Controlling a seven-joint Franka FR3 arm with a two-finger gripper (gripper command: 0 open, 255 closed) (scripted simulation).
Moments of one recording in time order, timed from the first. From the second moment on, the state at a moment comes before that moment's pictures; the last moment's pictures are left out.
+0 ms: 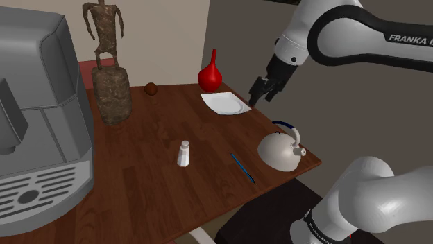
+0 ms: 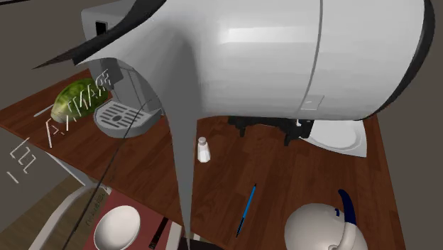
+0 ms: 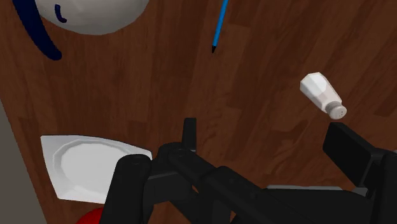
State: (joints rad) arm 0.02 -0.75 0.08 -2.43 0.01 1.87 0.17
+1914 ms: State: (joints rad) arm 0.02 -0.03 0.42 -2.44 -0.08 2.67 0.71
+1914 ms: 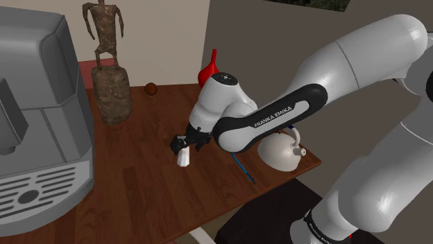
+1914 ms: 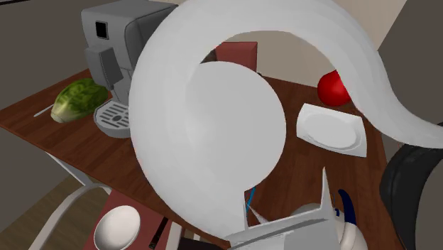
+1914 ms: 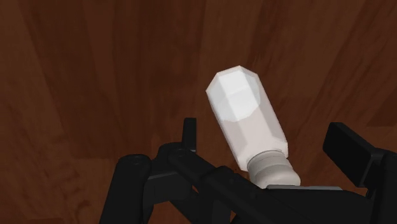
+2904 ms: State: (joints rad) arm 0.02 -0.01 0.42 -2.43 -0.10 2.69 0.72
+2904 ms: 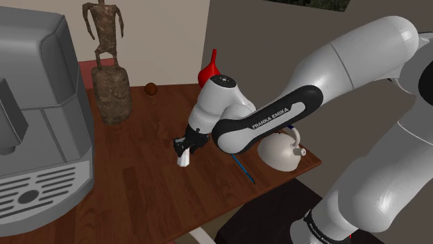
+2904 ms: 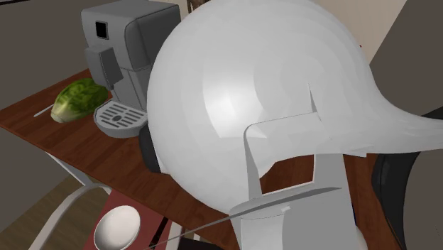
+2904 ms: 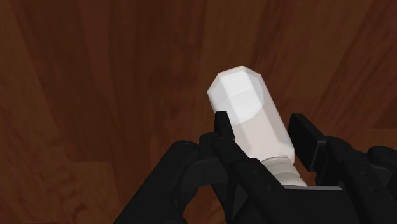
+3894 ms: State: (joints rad) arm 0.03 -0.12 0.41 -2.38 0.00 2.54 0.65
